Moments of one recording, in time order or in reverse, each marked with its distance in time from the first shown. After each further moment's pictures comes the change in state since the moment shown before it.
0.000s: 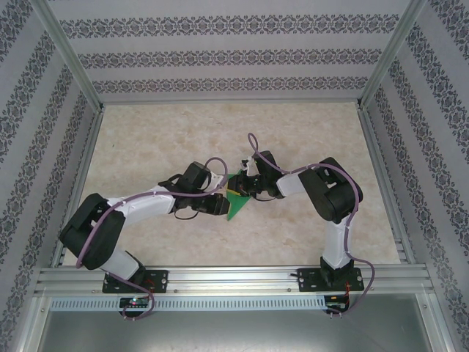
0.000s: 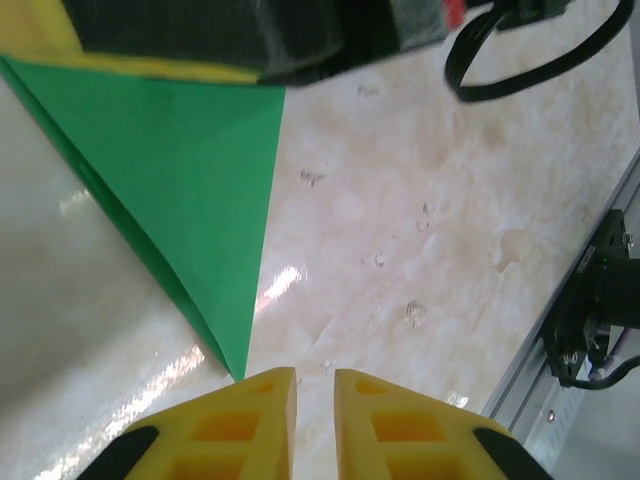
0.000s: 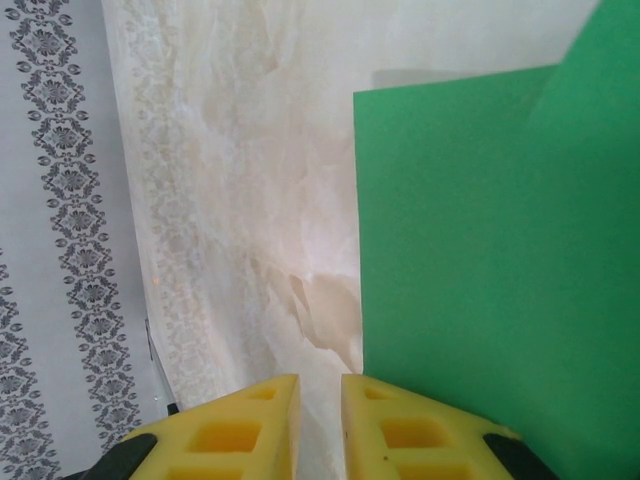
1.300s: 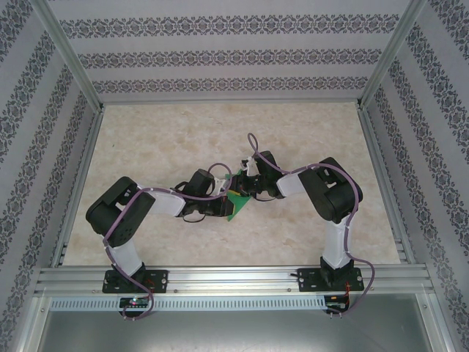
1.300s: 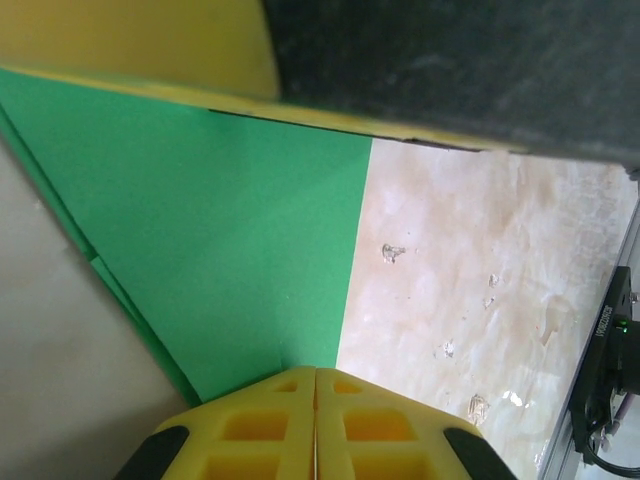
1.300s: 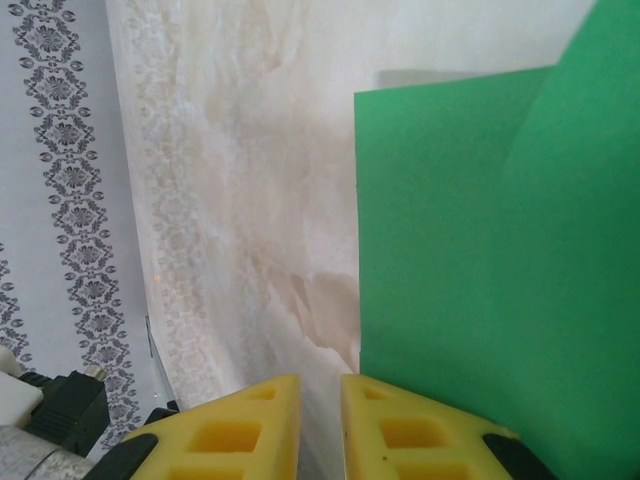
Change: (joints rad) left arm 0.000 0.239 -0.090 0.404 0.044 -0.132; right arm -0.001 0.003 -0.002 0.007 -0.006 -0.005
